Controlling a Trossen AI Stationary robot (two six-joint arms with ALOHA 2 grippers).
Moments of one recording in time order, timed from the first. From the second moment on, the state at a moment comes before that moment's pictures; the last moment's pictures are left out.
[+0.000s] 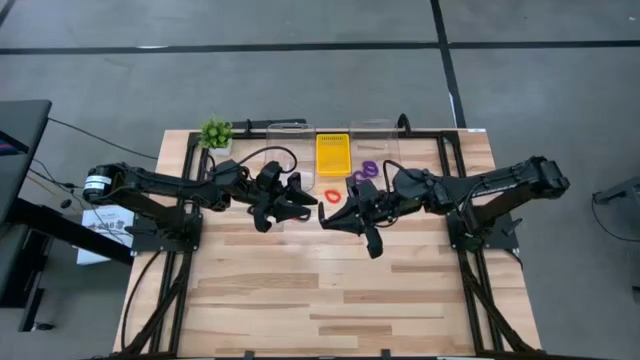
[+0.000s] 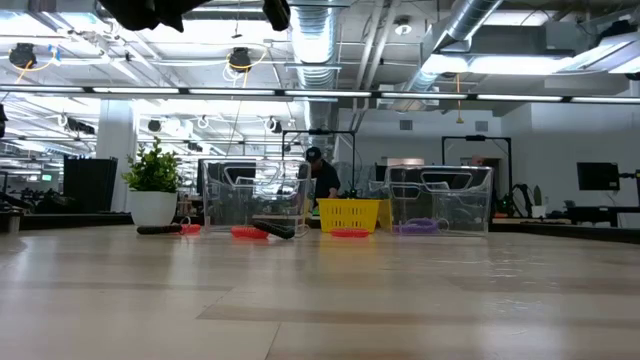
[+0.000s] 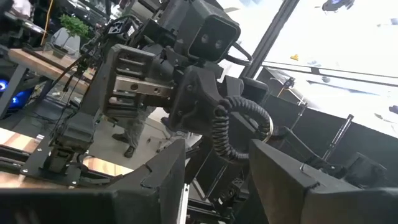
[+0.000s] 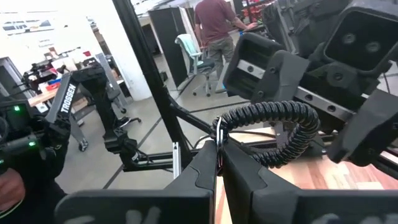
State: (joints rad) left arm 0.02 1.33 0.74 0.90 0.37 -0.61; right arm 0.16 1.36 1.16 0.15 -0.14 0.25
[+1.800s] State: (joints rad) left arm 0.00 1.33 0.75 0.91 0.43 -0.50; right arm 0.06 1.46 1.16 0.25 -0.31 0.29
